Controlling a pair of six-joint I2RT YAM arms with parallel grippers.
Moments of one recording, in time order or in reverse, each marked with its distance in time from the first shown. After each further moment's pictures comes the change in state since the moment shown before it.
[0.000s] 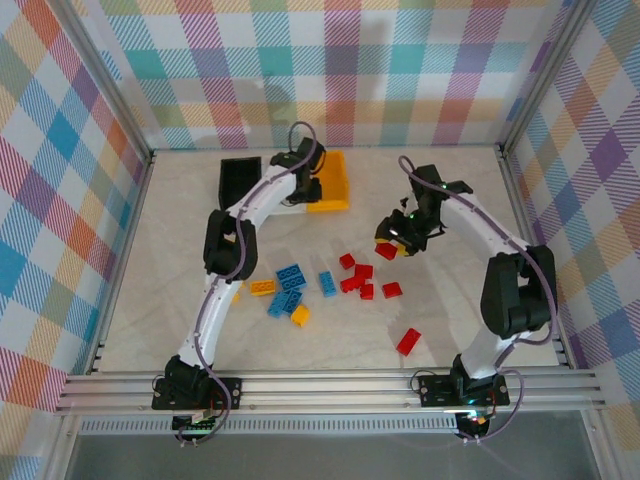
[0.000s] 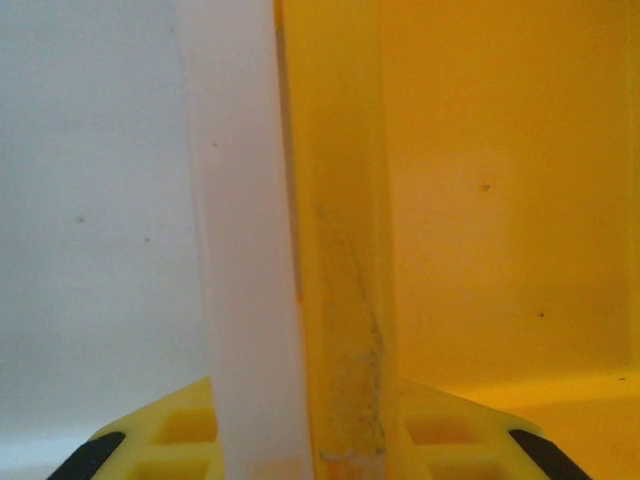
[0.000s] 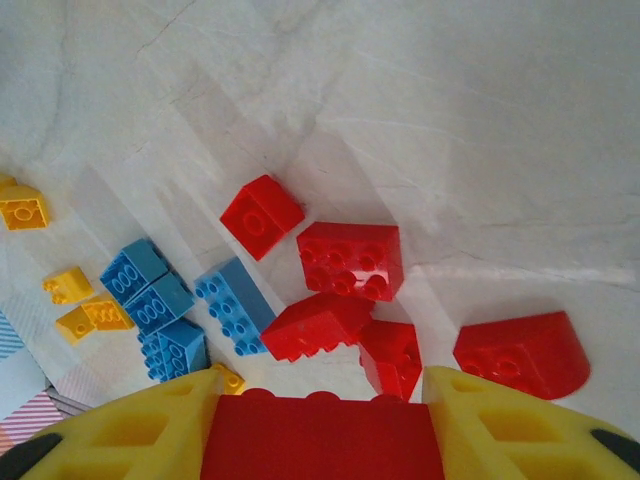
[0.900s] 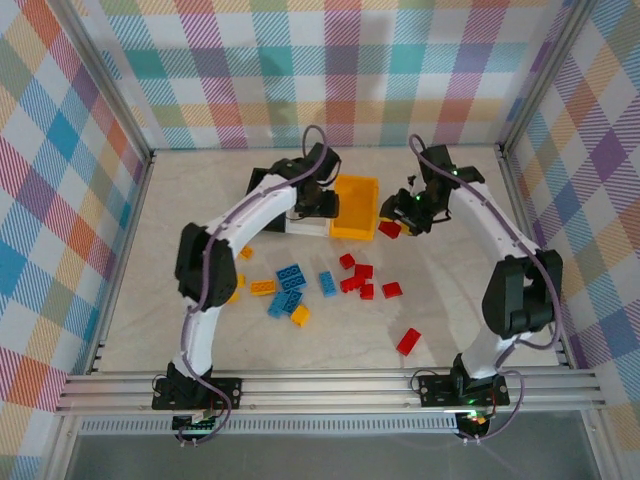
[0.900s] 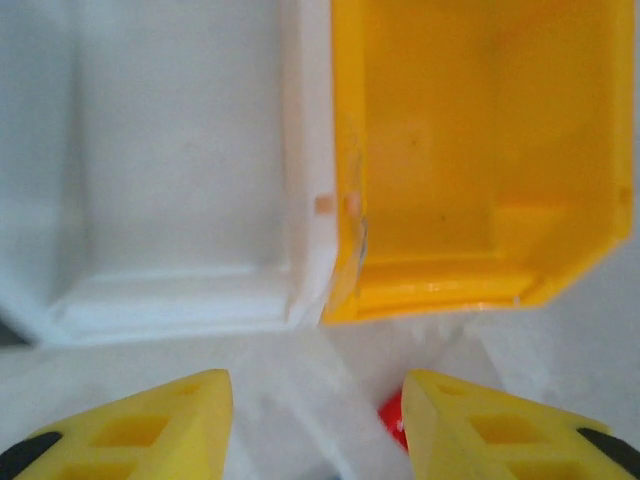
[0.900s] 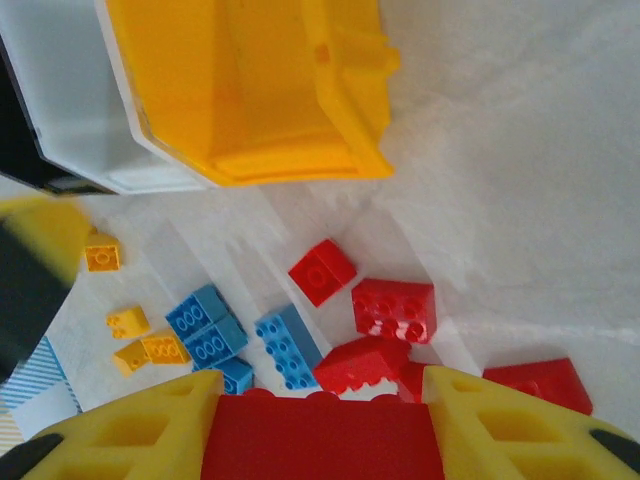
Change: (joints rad) left arm -0.114 -0.470 -0.414 -0.003 0.075 -0.022; right arm -0.014 0.038 0.187 -0.021 0.021 0.008
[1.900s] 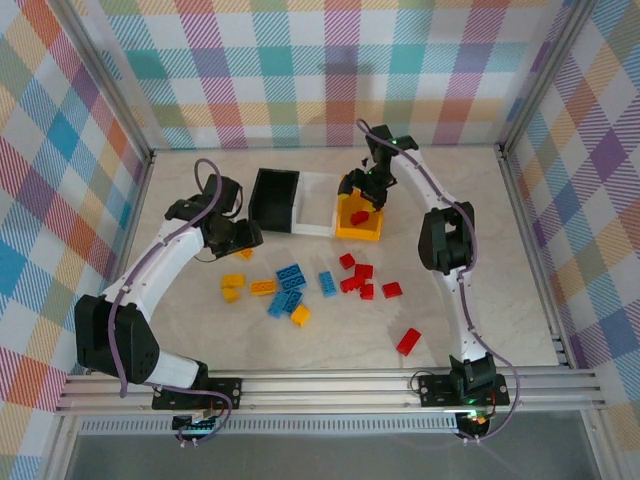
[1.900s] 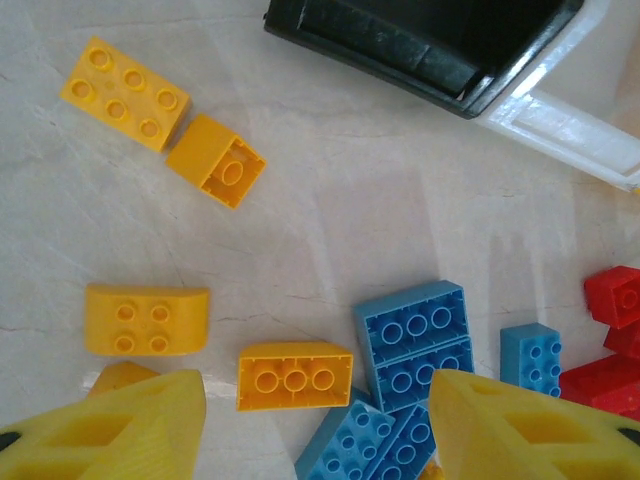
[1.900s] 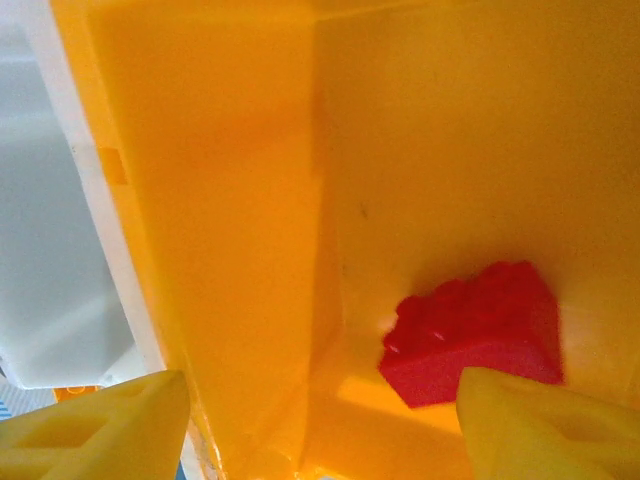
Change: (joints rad) left arm 0.323 -0.631 -0.726 0.047 0.096 -0.054; right arm 0.086 0.768 0.877 -0.220 0.018 -0.039
